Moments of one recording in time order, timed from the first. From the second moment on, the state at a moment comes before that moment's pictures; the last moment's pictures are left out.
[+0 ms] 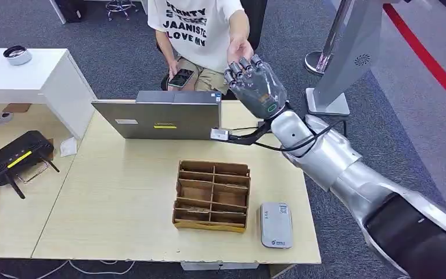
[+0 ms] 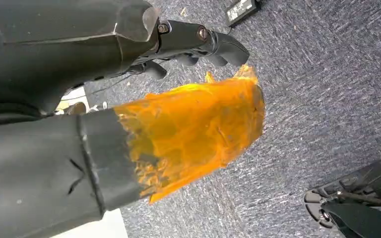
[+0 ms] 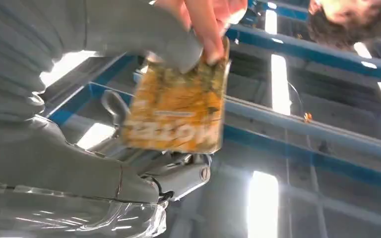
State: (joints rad) left arm -0.13 -0.09 0.90 -0.24 -1.55 -0.10 0.11; right arm -1.03 -0.12 1.01 -0.87 1.54 -0.65 0.24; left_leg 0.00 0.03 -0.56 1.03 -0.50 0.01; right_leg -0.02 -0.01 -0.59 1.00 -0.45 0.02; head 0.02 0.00
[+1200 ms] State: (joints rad) left arm -0.09 -0.09 0.90 -0.24 -1.49 -0.07 0.14; right arm -0.47 0.05 0.48 -1.65 1.23 -0.65 -0.49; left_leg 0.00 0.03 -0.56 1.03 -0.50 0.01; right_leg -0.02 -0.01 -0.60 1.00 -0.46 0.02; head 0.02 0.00
